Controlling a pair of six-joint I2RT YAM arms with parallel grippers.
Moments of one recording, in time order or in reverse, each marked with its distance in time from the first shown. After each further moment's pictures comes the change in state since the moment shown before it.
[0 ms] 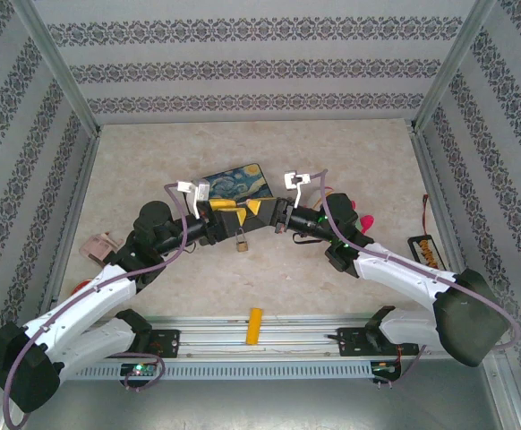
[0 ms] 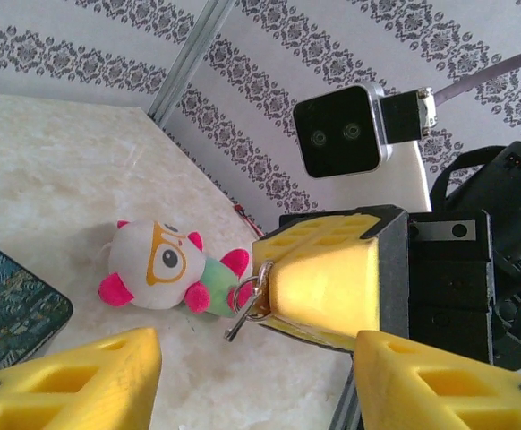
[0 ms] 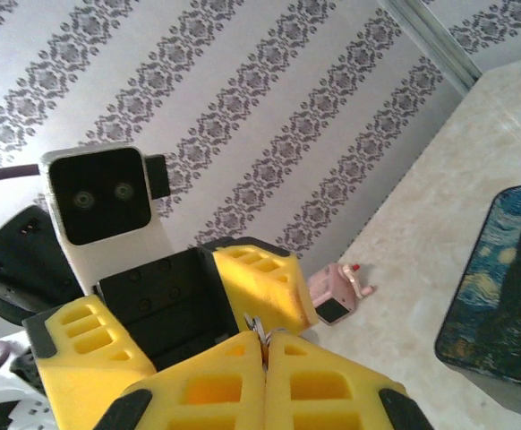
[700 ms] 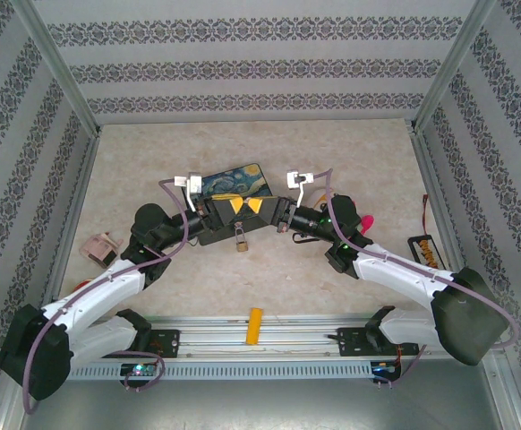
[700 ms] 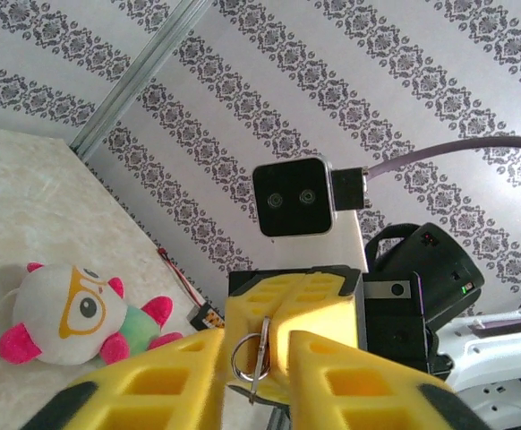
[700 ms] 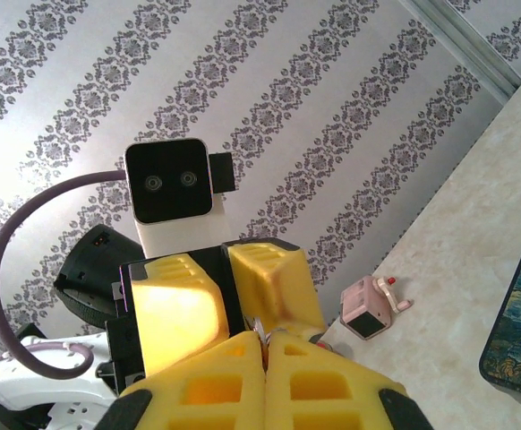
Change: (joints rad) left arm 0.067 0.108 -0.076 0.415 0.126 -0.255; right arm 0.000 0.004 -0.021 0.108 -0.013 0.074
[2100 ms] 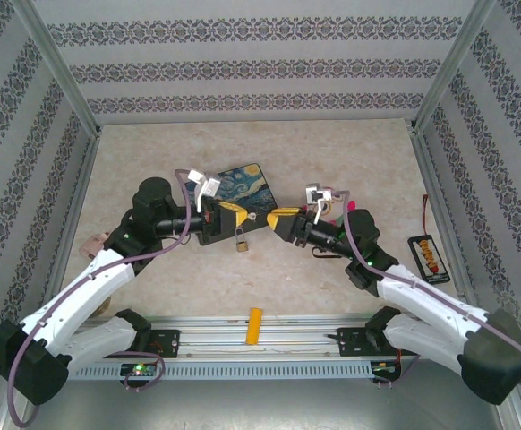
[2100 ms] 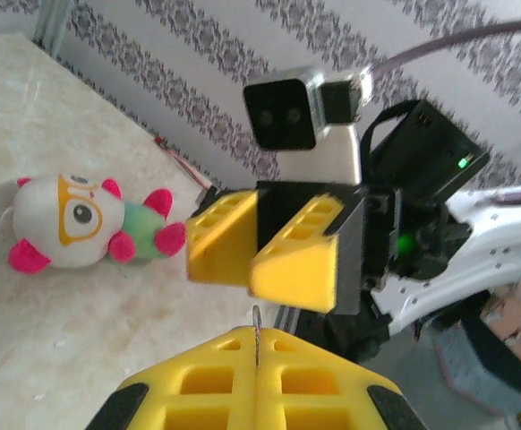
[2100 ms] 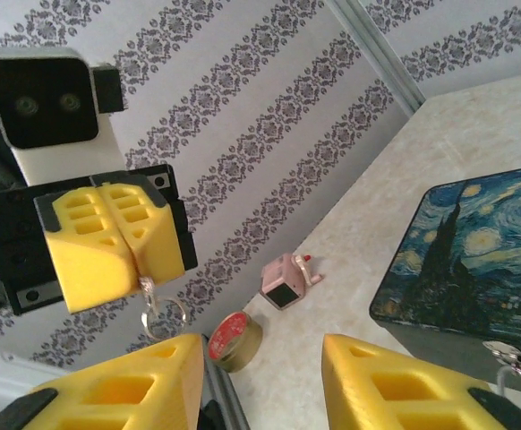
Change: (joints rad) left arm -0.014 -0.024 0.321 -0.781 0.233 0.453; right arm -0.036 -0.312 -0.137 -0.319 0.061 -0.242
